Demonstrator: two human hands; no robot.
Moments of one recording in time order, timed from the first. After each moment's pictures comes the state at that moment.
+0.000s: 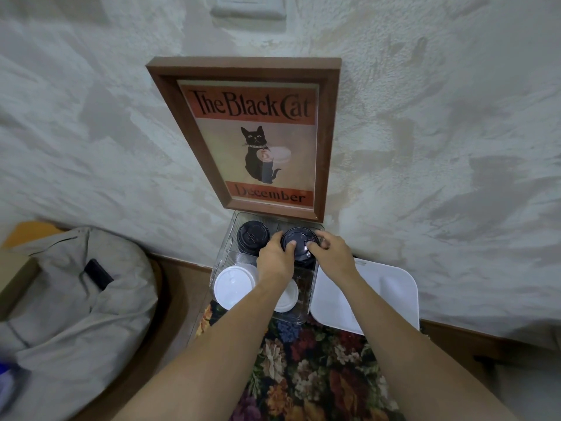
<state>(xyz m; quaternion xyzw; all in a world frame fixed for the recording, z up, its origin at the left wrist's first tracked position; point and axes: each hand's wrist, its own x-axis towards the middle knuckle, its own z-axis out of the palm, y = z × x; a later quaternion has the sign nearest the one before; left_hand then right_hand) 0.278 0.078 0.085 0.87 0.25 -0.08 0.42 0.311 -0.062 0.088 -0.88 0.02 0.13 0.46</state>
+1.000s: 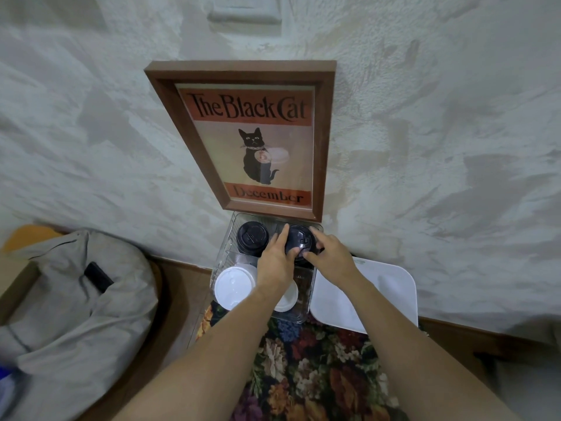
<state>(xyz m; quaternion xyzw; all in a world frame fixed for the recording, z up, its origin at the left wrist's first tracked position) 0.272 0.082 0.071 0.90 0.16 -0.07 0.41 0.308 -0.072 0.084 -0.91 -0.08 0.17 0.37</state>
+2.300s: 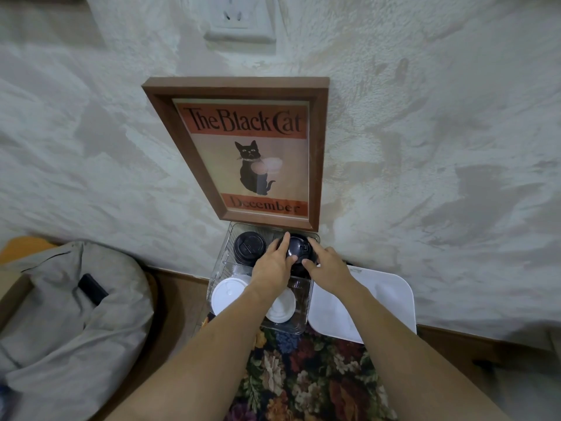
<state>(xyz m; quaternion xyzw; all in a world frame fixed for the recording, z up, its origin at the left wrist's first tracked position) 0.289 0.090 0.082 0.95 0.07 -0.17 0.26 0.315 -0.071 0.074 -0.92 -0.05 0.22 0.33</state>
